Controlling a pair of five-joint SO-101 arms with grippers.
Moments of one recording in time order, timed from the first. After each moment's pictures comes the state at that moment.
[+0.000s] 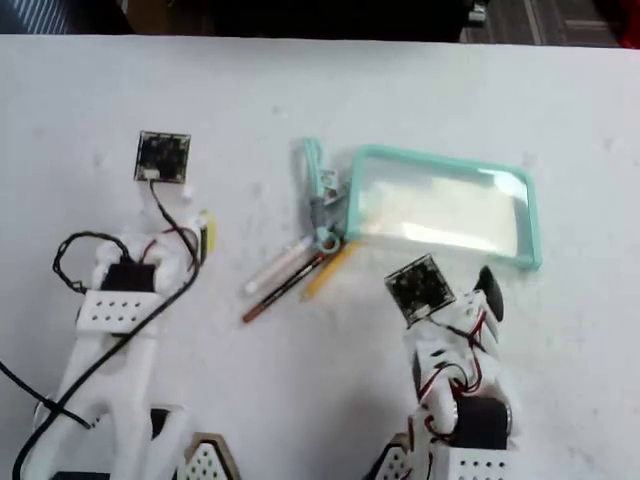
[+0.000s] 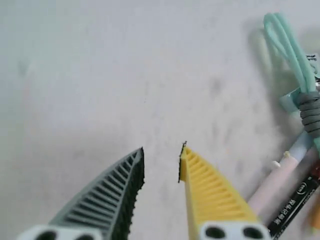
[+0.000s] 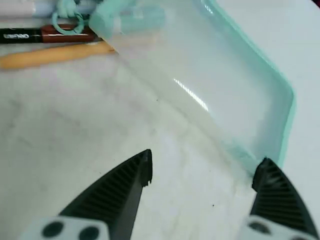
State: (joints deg) left arm -4.7 -36.3 58.4 34.5 -1.2; right arm -0.2 -102.9 83.2 68.7 37.2
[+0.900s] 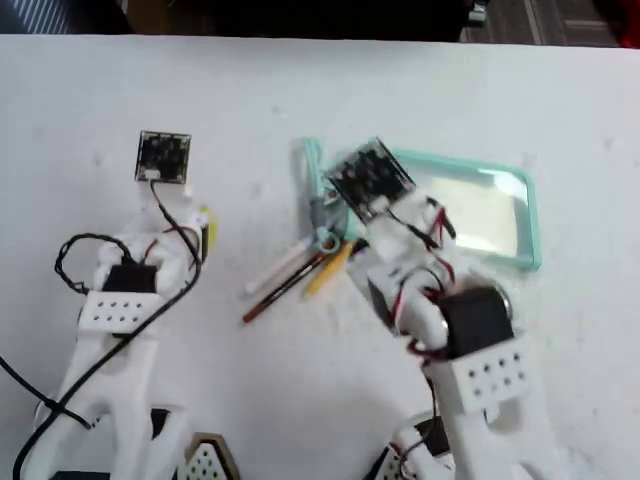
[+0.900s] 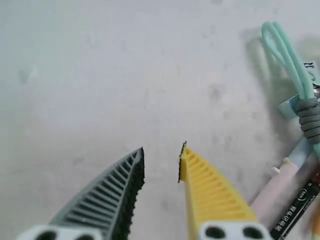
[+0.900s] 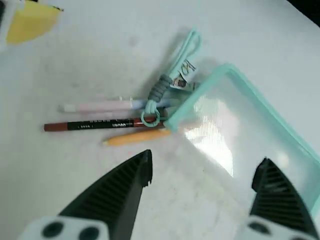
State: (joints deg) left arm -4.6 -36.1 59.3 31.8 -1.2; right arm -22.7 -44.2 23.5 78.4 20.8
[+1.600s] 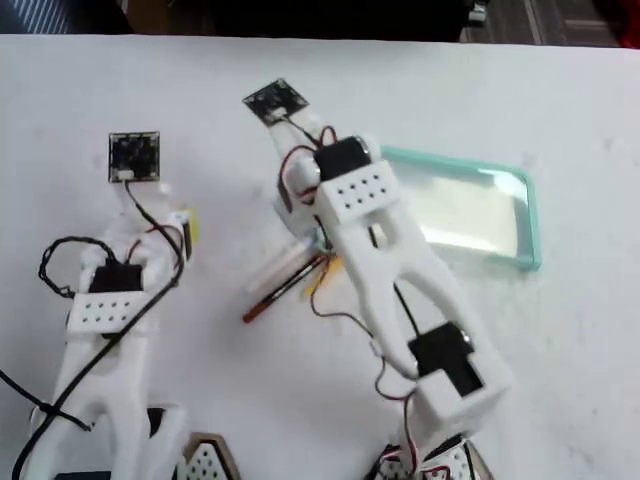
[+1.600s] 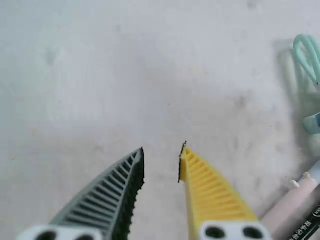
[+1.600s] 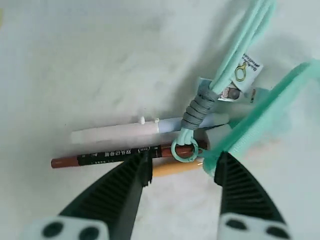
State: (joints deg) left arm -9.3 -36.1 59.3 32.1 1.9; right arm -27.8 13.1 -11.9 81.0 9.3
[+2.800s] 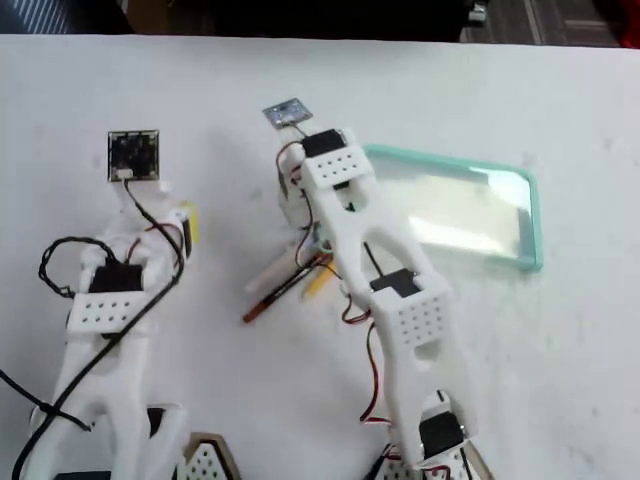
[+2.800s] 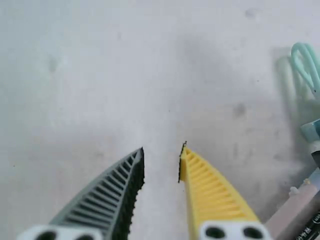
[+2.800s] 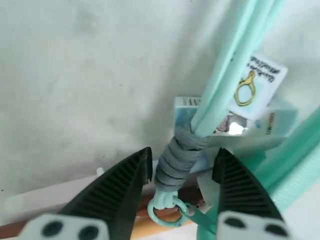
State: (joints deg) left arm -9.3 -36.1 59.3 30.7 1.9; right arm -24.2 43.0 -32.6 81.0 6.6
